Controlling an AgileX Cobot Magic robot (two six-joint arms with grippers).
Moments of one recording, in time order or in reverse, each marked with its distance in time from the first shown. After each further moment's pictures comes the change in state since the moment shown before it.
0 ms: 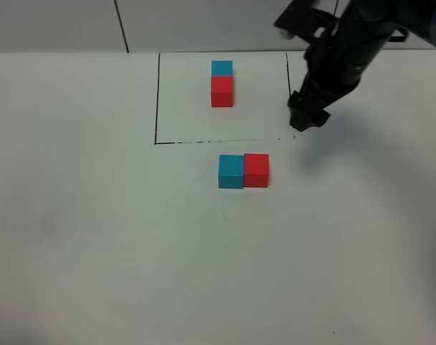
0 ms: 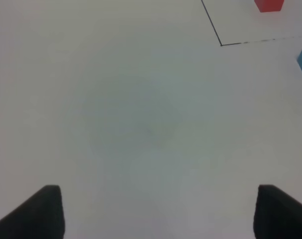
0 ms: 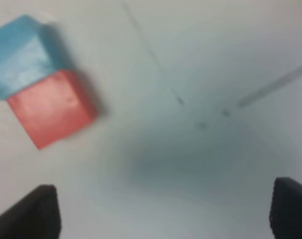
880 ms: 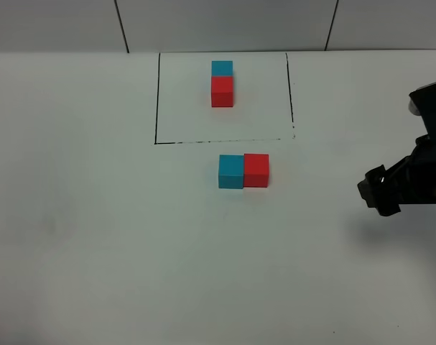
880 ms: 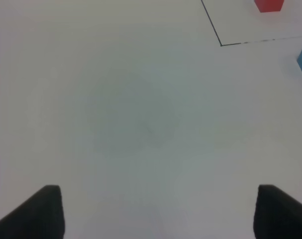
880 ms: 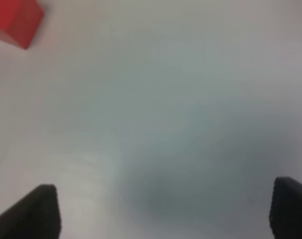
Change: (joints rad) left arm 0.000 0.000 0.000 0.000 0.000 0.000; right arm -0.070 -0.652 0.920 0.003 -0.513 0.407
